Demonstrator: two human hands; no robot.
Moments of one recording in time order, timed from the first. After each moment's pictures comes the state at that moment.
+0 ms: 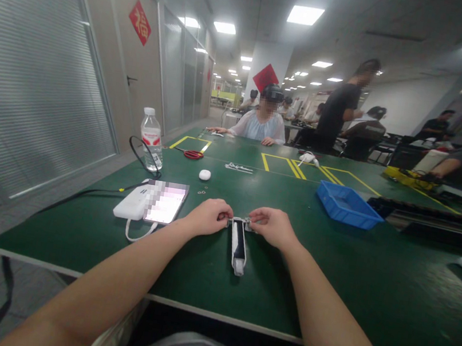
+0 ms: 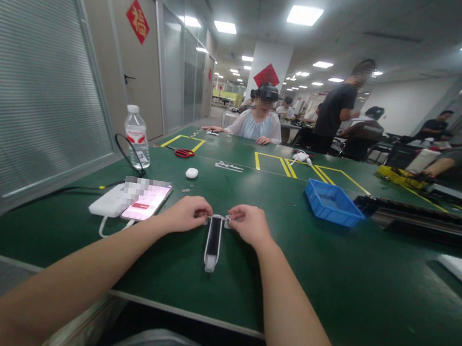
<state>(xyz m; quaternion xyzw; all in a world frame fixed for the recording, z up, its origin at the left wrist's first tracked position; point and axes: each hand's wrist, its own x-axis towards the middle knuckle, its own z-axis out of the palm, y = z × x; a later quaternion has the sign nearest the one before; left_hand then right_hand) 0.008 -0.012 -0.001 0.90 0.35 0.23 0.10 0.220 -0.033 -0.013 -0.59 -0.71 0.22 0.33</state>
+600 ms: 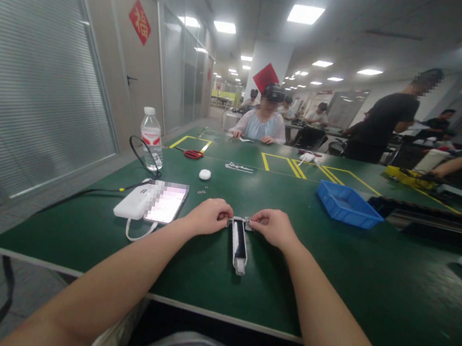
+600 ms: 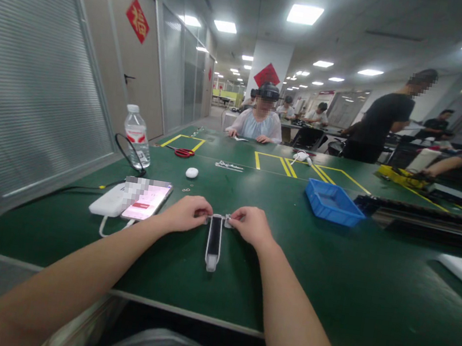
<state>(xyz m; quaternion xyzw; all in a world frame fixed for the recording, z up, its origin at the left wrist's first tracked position) 0.007 -0.011 -0.002 0.90 0.35 0.23 0.09 0.222 -0.035 -0.011 -0.61 -0.72 0.15 0.28</state>
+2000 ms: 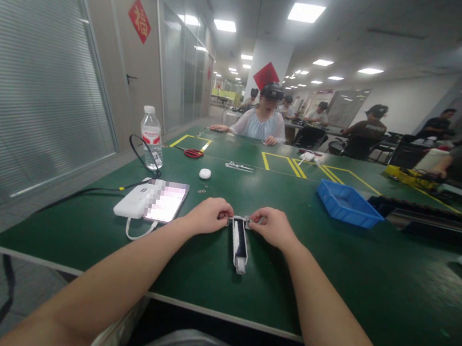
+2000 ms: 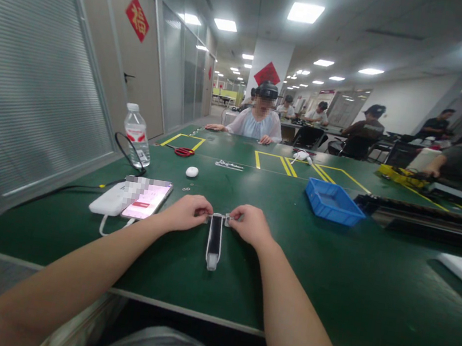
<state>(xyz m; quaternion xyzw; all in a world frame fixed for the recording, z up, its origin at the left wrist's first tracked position) 0.007 -0.010 -0.004 0.90 0.34 0.23 0.10 0.220 -0.035 -0.013 -0.60 -0.73 0.14 0.27</state>
